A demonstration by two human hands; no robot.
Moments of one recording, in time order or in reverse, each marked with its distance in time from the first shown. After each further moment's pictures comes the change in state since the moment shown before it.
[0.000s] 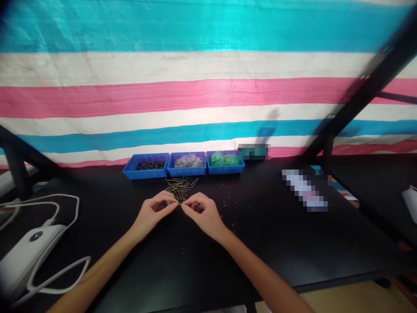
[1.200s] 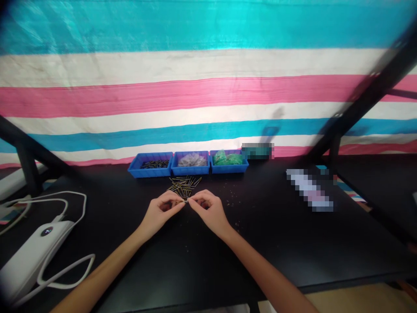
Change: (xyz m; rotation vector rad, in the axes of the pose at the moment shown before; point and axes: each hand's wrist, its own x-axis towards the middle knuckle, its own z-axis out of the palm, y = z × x) left_hand -0.003 -0.003 0.006 0.060 0.017 0.023; right_hand 0.003 0.004 0.000 0.046 0.078 -0.001
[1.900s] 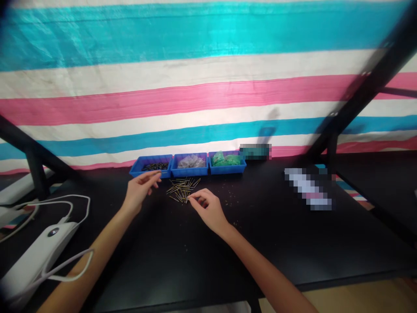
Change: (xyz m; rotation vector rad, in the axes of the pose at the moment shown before) left_hand 0.046 0.000 -0.049 -0.073 0.374 -0.205; right_hand 0.002 0.003 -0.004 -0.124 0.014 -0.061
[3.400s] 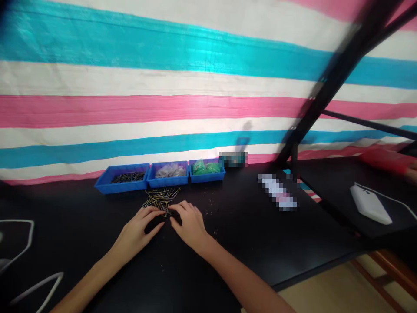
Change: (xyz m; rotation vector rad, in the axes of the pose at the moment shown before) left_hand -0.055 -0.034 0.029 0.766 -0.375 0.624; right_hand -0.003 0.008 0.000 -0.591 -0.120 -0.097
